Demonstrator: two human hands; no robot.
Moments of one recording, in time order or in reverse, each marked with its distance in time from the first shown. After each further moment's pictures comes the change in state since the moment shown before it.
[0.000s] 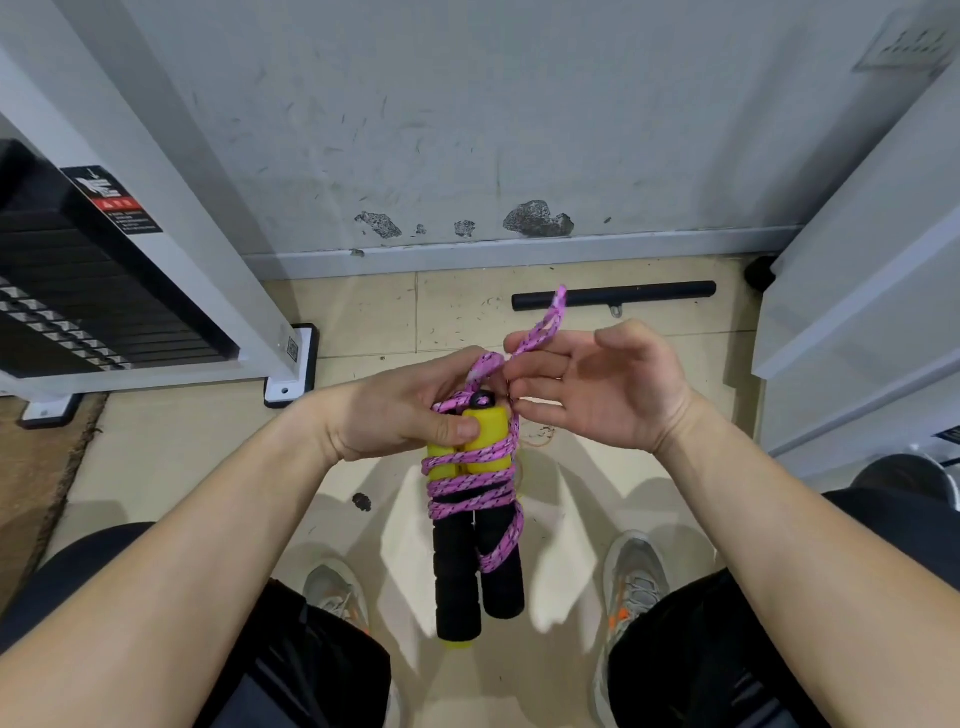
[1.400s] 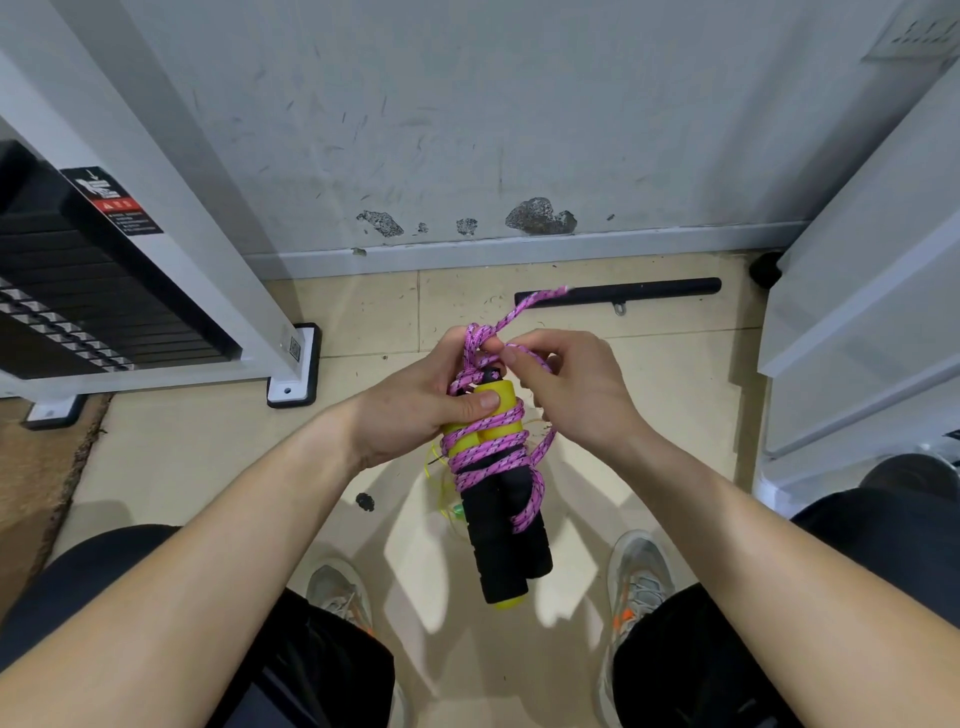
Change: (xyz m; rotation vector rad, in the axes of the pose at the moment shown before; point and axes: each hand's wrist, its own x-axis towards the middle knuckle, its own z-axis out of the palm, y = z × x) left_hand 0.009 0.002 0.015 -0.013 0.364 0.000; right_hand 0.029 0.029 0.018 -1.220 0.886 -0.303
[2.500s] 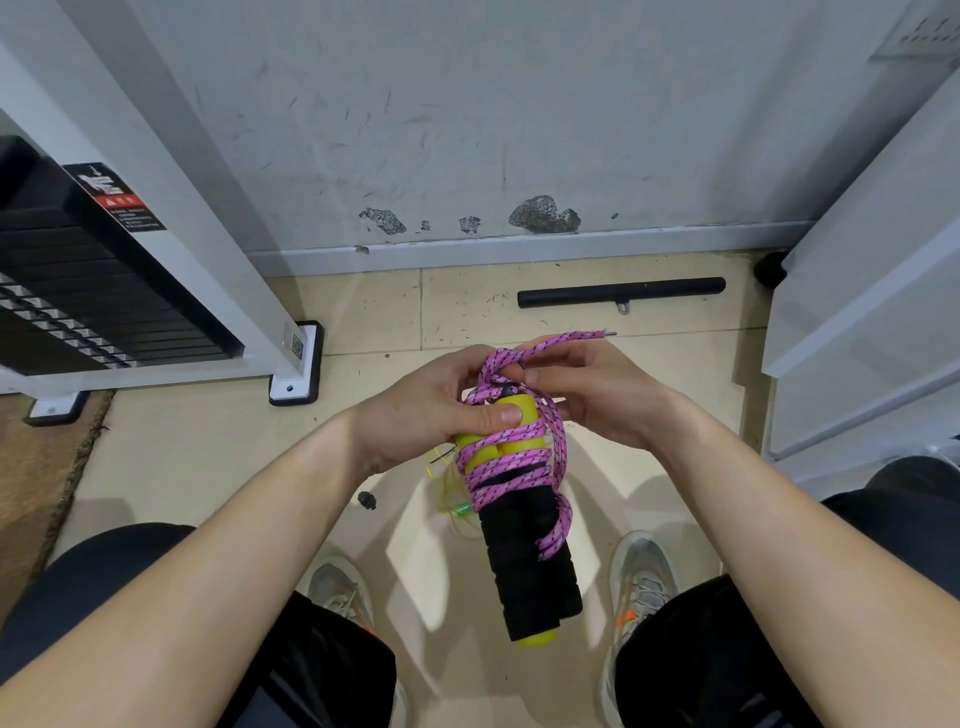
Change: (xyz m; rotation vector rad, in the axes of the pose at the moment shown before) left_hand 0.001 -0.001 0.007 0.023 0.009 -0.004; right_hand 0.010 0.011 -0.024 0.592 -0.457 0.286
